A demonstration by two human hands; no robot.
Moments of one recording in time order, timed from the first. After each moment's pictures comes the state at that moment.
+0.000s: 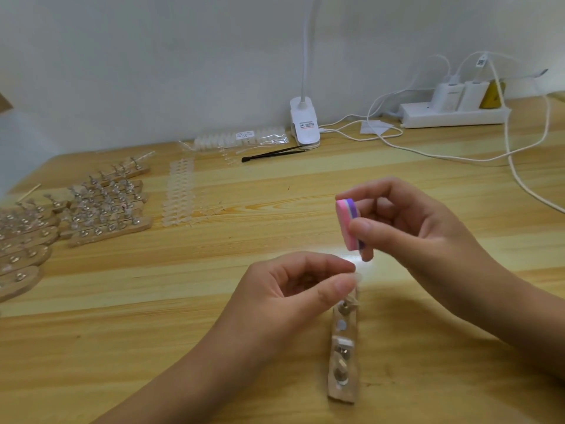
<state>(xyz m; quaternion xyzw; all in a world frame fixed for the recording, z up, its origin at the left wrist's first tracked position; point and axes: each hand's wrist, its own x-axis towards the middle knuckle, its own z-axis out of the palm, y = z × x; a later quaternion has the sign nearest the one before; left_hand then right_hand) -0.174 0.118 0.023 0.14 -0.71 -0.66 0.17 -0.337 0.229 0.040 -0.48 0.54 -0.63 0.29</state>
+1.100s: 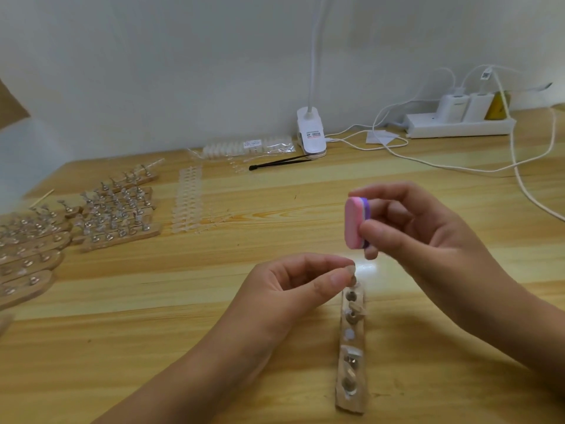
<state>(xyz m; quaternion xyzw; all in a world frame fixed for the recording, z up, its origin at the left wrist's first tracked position) -0.177 0.109 0.021 0.16 -0.66 -0.72 0.16 -0.334 0.226 0.037 -0.48 0.52 -0.66 0.26</state>
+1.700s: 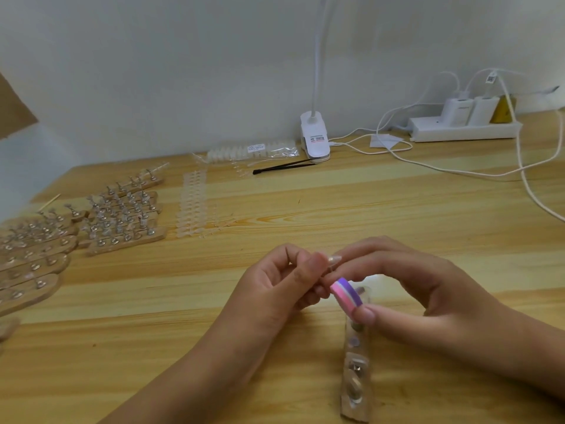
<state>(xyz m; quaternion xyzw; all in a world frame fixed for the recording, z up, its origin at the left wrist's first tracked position) -0.176 0.103 0.020 0.19 -0.61 -0.75 0.19 -0.333 0.238 0.027 -0.66 0.56 -0.47 0.19</state>
